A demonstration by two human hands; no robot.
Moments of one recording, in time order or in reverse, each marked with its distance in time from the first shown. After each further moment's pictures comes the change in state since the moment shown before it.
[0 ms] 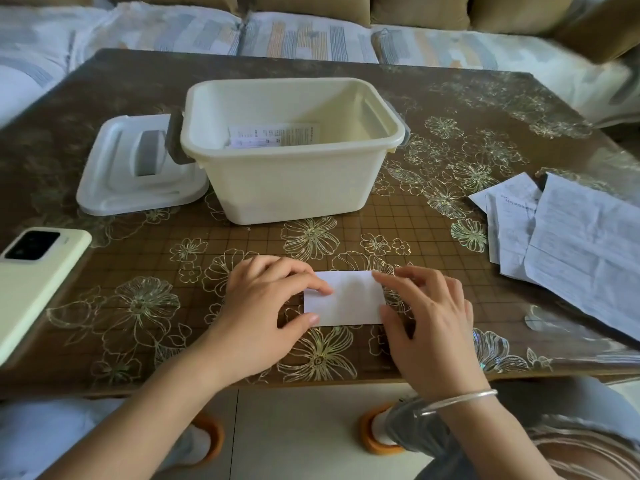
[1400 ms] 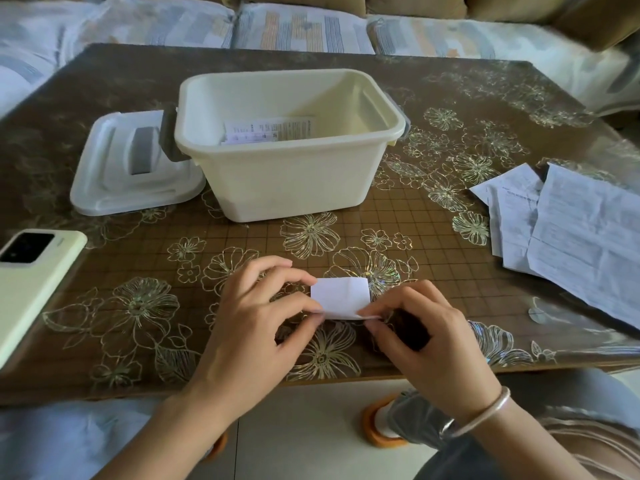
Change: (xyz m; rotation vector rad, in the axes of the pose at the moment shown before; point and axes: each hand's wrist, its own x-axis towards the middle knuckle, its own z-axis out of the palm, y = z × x) left_hand -0.017 0.004 0.011 0.027 0.292 0.145; right_hand -0.004 0.001 -0.013 0.457 -0.131 -0.127
